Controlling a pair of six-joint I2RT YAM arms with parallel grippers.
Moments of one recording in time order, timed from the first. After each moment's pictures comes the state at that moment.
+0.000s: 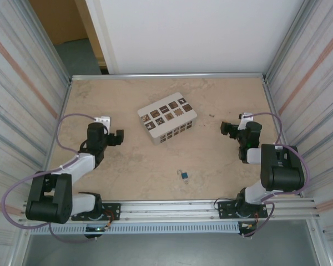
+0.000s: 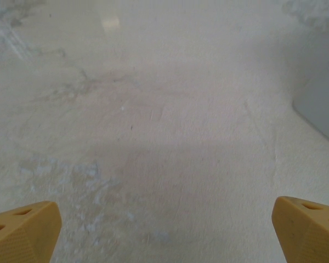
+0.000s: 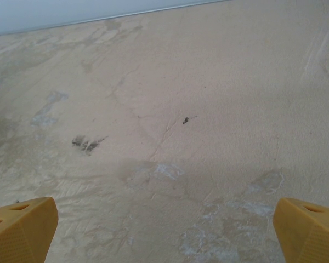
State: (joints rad) left arm -0.12 1.25 0.44 0.25 -0.08 0.00; right arm -0.08 1.53 0.39 0.73 -0.12 0.09
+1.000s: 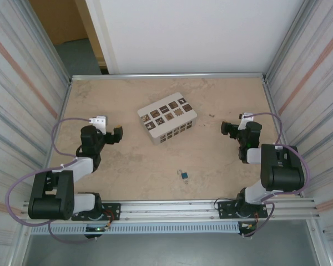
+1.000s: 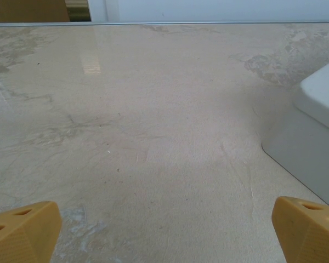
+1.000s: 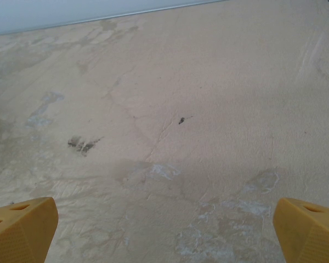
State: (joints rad) left arm -0.04 1.28 0.36 0.52 0.09 0.00; right arm -0.08 1.53 0.39 0.73 -0.11 0.09
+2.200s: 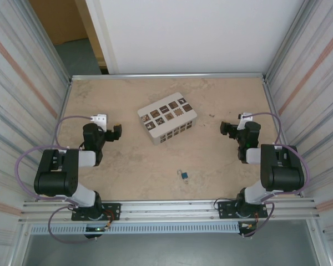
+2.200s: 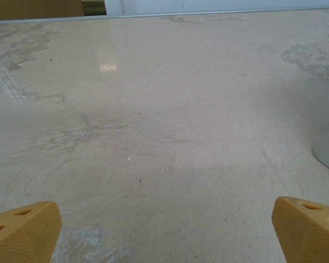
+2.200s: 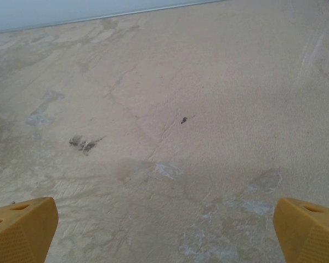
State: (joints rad) left arm -0.01 1.51 0.40 0.70 0.05 0.05; right arm -0.07 1.53 0.39 0.73 -0.08 0.09
